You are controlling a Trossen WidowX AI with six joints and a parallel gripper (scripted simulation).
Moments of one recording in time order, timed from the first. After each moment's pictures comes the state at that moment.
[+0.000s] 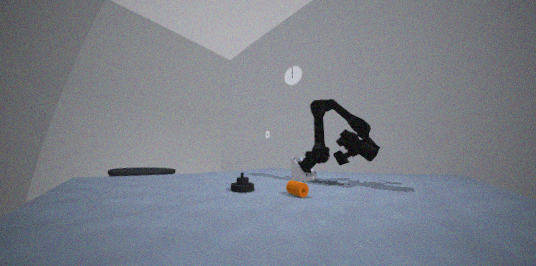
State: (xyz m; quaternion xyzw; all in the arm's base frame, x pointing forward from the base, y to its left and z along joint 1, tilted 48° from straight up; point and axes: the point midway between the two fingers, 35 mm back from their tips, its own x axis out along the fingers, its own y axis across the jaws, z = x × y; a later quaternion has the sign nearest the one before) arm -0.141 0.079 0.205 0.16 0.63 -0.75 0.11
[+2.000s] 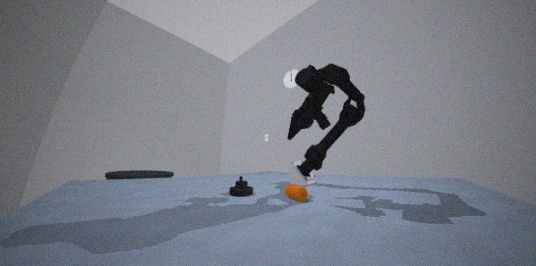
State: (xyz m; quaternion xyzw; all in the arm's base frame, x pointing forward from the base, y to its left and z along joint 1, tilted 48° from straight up) arm 0.273 0.021 0.207 0.64 -0.24 -0.65 -0.33
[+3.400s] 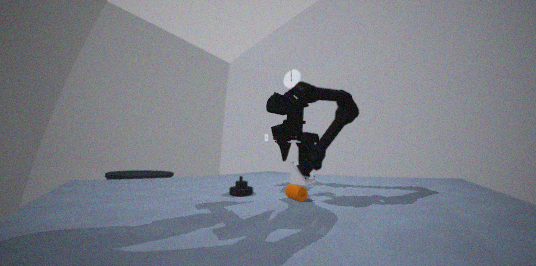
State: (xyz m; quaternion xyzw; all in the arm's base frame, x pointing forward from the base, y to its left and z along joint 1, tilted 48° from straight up) arm 0.266 0.068 0.140 -0.28 -0.73 -0.18 -0.60
